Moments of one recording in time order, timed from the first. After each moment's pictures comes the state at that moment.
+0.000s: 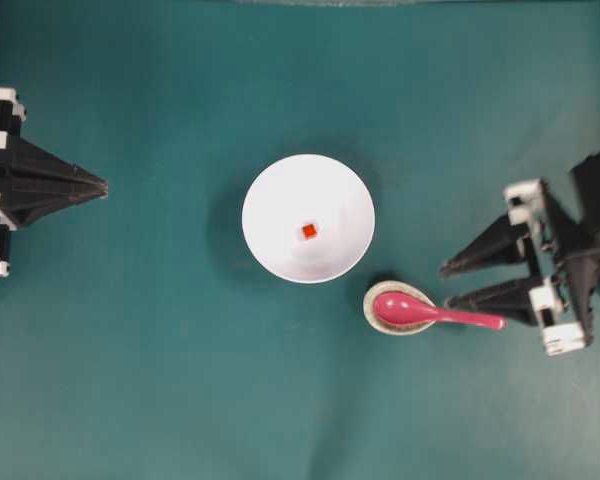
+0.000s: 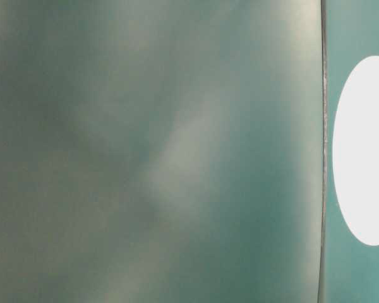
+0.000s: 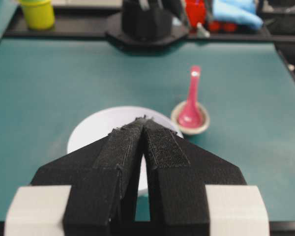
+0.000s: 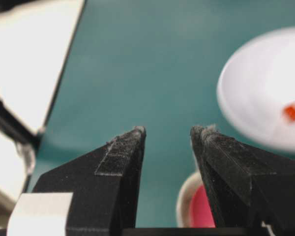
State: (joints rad) left arm 0.00 -0.96 1.16 0.01 -0.08 0.00; right arm 0.29 -0.54 1.16 0.32 -0.34 0.10
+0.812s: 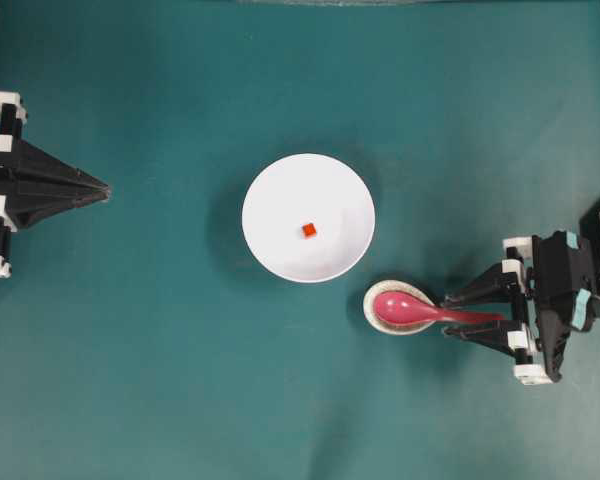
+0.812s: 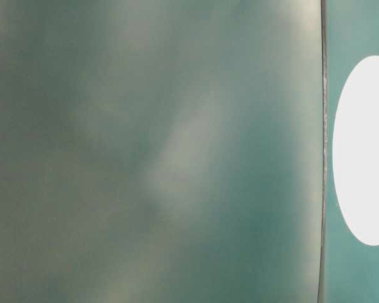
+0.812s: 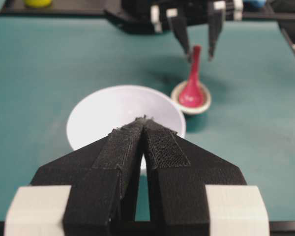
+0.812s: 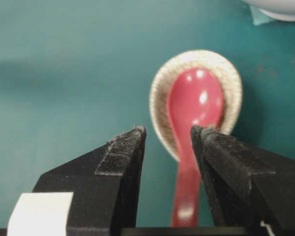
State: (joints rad) left arm 0.00 -0.96 1.16 0.01 -0.03 0.00; right arm 0.59 -0.14 1.28 0.76 -0.78 -0.06
